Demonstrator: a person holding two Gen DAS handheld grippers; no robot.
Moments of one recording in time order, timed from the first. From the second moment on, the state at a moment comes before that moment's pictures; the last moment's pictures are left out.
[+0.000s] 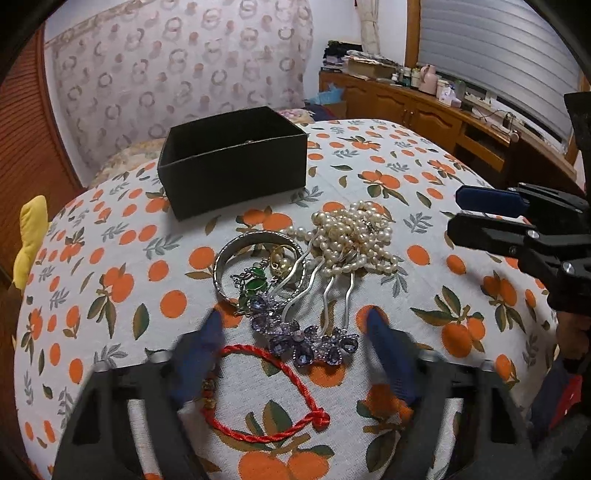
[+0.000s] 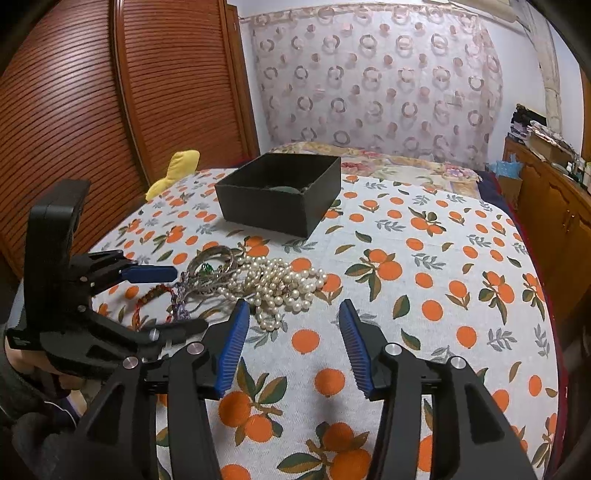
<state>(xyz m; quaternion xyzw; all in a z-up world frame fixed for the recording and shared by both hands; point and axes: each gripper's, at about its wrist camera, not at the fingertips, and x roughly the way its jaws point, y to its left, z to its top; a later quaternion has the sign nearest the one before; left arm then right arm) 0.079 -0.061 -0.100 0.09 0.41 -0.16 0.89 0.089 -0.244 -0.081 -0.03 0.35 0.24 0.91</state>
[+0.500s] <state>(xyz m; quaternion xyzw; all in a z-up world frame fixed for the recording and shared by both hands) 0.058 -0.033 -0.077 0.07 0.38 -0.15 0.91 0.083 -0.226 -0.088 -0.05 0.36 0.26 0.89</state>
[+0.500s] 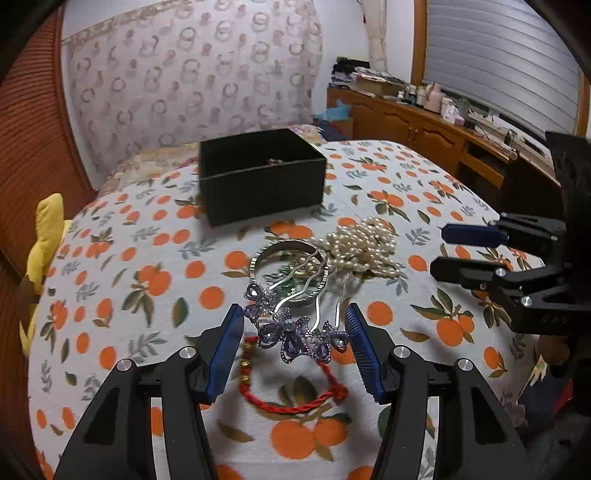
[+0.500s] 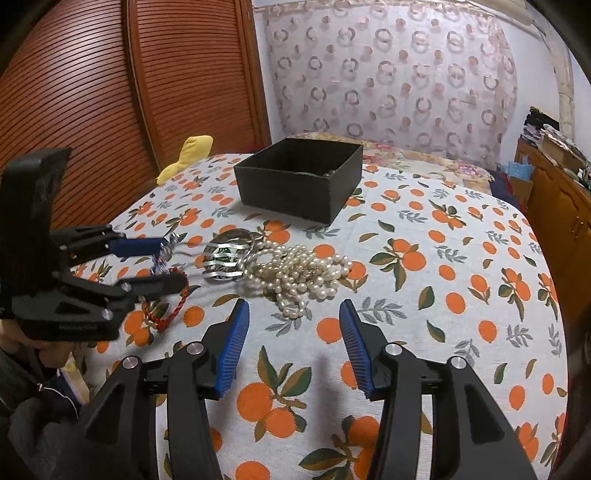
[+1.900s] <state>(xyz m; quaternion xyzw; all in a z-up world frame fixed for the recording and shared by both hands) 0.032 0.014 -0.056 0.00 0.35 -0.14 0.93 0.131 -0.199 -0.113 -0.09 0.42 0.28 0.86</state>
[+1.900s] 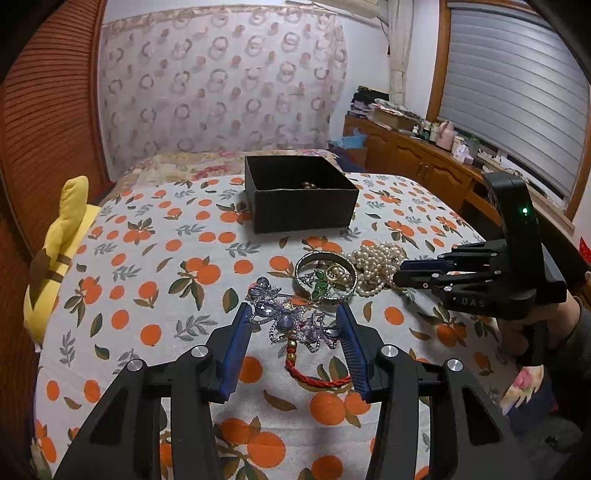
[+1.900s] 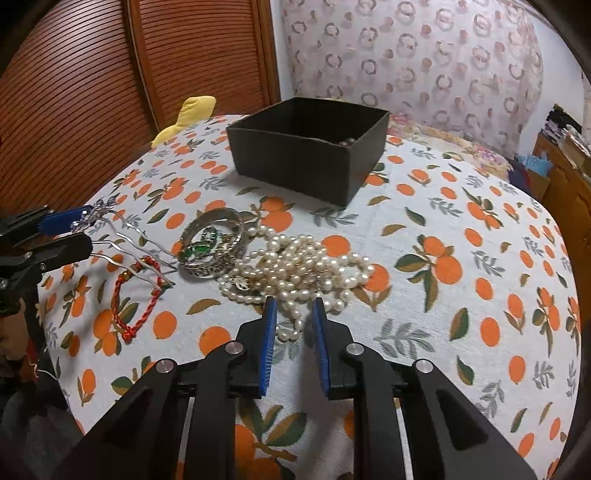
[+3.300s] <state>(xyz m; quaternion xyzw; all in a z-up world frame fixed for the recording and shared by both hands) 0.036 0.005 -0.040 0.00 0.31 -0.15 0.94 0.126 -0.194 -0.113 -0.09 0.42 0.29 0.86</state>
